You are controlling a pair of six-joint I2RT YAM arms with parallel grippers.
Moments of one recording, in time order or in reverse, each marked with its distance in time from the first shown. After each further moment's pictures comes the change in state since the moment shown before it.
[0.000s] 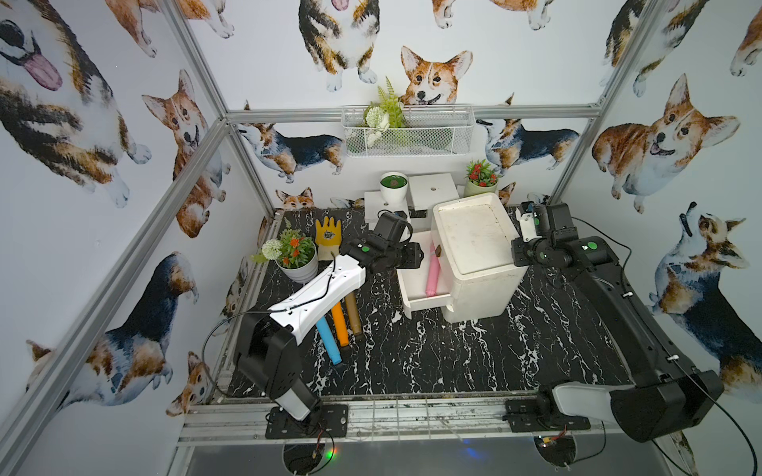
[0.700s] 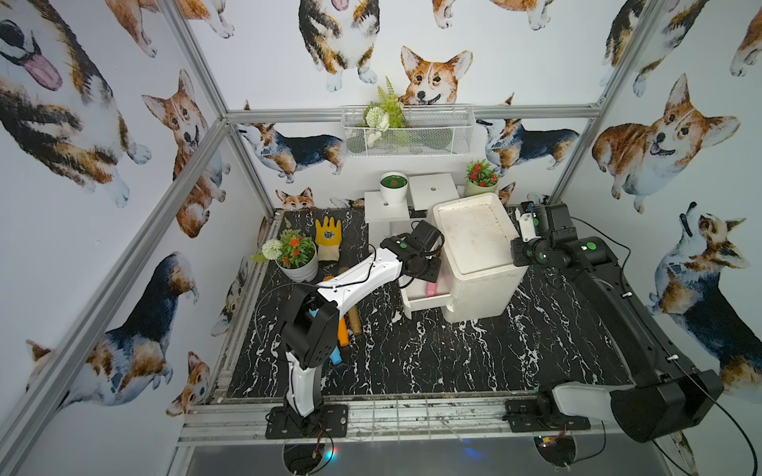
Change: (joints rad) left arm -0.106 0.244 0.159 -0.141 -0.096 0.113; right arm 0.005 -0.001 -0.006 0.010 0.010 0.000
